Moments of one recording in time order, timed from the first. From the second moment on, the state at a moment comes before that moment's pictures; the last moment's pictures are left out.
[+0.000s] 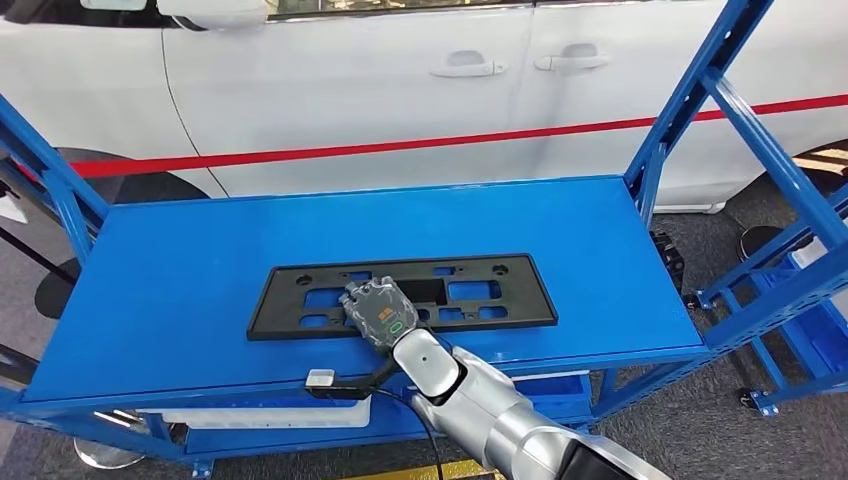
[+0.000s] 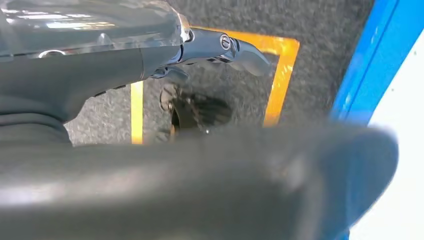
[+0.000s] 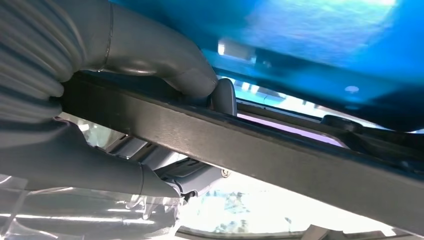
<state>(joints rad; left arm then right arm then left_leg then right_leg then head) -0.07 -0.10 1.38 -0.22 -0.91 -0.13 -0.42 -0.70 0.30 0.94 -0.43 1.48 -0.50 0.07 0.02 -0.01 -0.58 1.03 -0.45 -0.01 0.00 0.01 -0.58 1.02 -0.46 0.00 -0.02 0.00</state>
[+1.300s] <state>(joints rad) -0.08 -0.08 1.37 -0.22 -0.89 -0.12 -0.54 -0.34 0.00 0.57 -1.82 -0.35 0.28 -0.57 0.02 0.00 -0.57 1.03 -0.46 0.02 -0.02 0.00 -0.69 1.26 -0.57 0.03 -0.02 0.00</state>
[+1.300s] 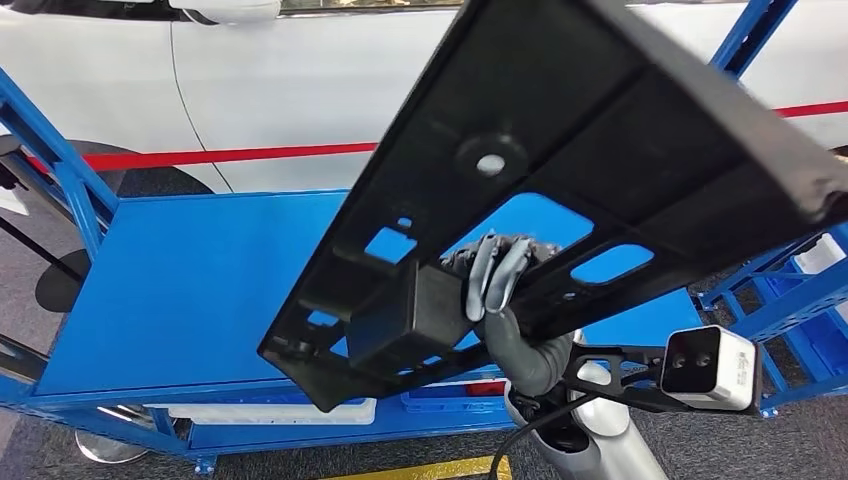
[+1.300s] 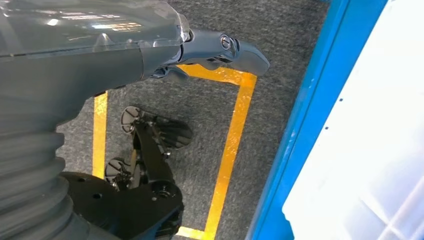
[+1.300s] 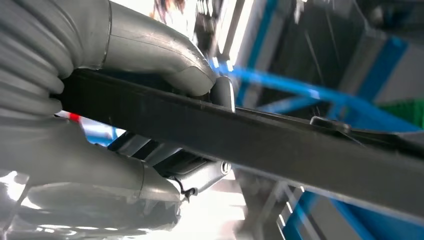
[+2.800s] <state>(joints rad) -0.07 -0.09 1.37 -0.22 -0.92 -0.03 -0.13 -0.16 -0.20 0.54 -2.00 -0.27 0.30 -0.69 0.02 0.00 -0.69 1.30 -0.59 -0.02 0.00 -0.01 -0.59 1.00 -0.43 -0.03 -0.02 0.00</state>
